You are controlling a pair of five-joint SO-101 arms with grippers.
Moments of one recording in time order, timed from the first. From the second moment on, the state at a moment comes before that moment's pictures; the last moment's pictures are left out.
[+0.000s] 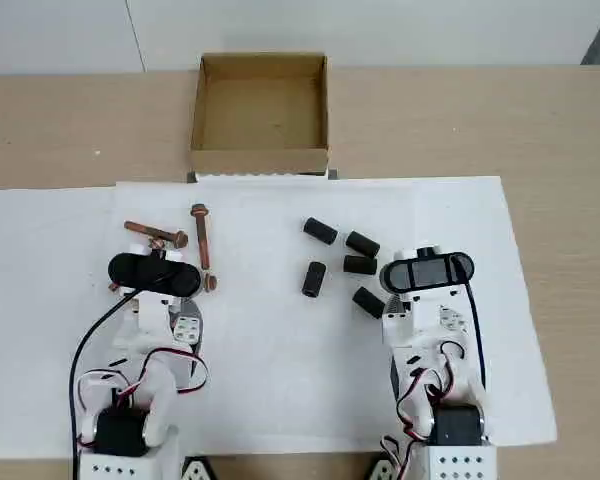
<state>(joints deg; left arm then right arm) 0.5 -102.8 90.9 63.1 -1.4 -3.8 -102.3 95.6 51.6 4.9</state>
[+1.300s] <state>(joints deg) 2.2 -47.5 23.8 92.4 -1.6 -3.8 -102.3 95.6 51.6 4.9</state>
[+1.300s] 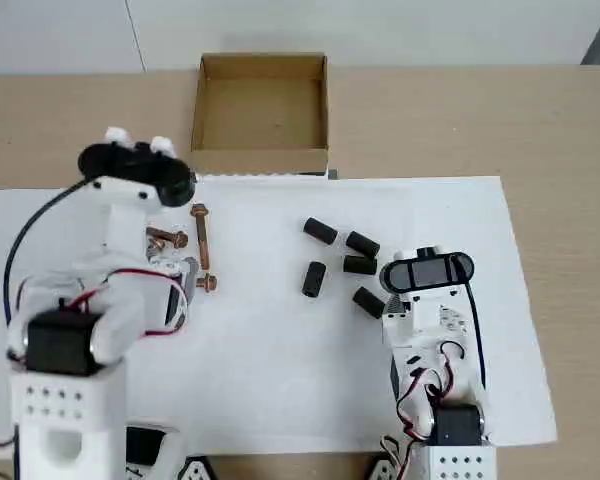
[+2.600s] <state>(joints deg) 2.2 -17.5 3.4 98.9 -4.1 -9.5 -93.9 72.4 65.3 1.6</state>
